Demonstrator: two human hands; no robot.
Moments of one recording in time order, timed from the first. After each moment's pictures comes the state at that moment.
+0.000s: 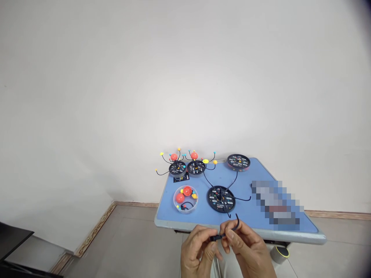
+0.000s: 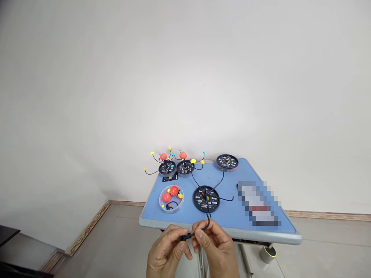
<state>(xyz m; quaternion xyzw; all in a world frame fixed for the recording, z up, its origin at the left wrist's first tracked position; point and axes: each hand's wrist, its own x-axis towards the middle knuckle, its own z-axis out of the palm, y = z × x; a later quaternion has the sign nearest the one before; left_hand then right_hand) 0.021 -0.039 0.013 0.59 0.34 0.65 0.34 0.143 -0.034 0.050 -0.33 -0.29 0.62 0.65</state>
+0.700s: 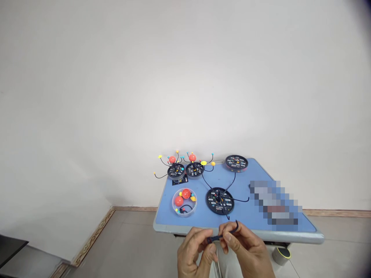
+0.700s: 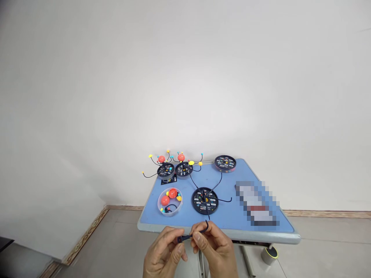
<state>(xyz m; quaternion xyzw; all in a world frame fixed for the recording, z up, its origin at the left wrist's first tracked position) 0.021 -0.037 0.018 0.61 0.35 0.66 0.27 0.147 -0.031 0.044 -0.35 -0.34 0.58 0.65</state>
